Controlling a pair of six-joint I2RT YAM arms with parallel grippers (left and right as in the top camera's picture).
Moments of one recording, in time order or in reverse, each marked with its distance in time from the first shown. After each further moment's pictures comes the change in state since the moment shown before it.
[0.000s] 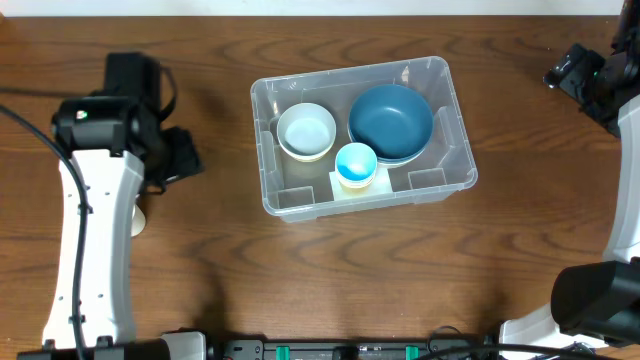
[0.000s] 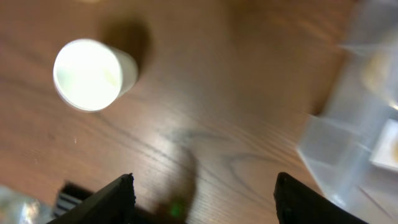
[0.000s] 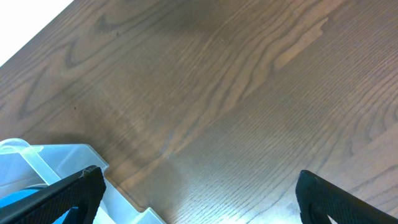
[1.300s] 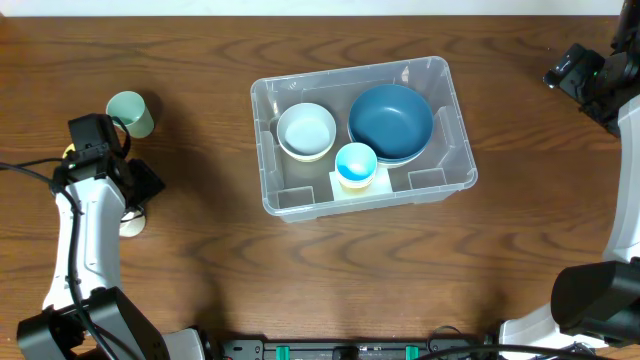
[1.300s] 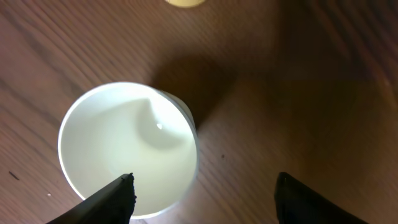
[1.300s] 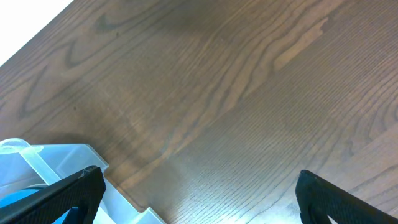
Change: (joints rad) left arm 0.285 0.005 -0.494 0.624 -0.053 -0.019; right arm 0.000 0.000 0.000 0.000 0.000 0.000
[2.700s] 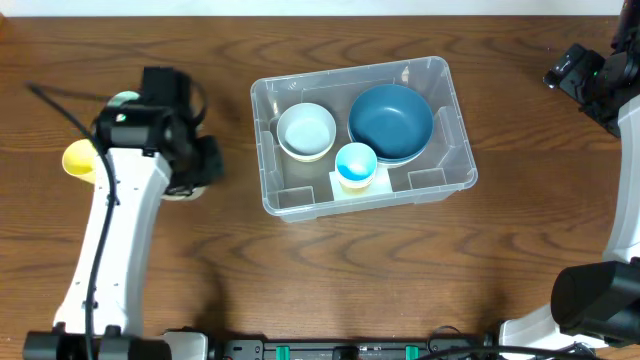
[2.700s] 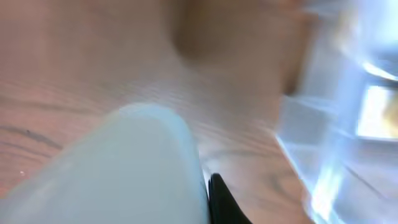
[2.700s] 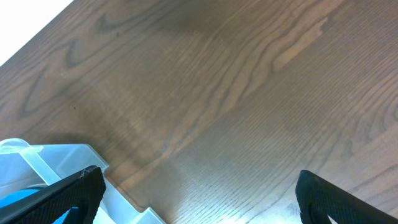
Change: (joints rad) left arm -0.426 0.002 0.422 -0.522 0.168 0.109; right arm 0.000 0.000 0.000 0.000 0.000 0.000
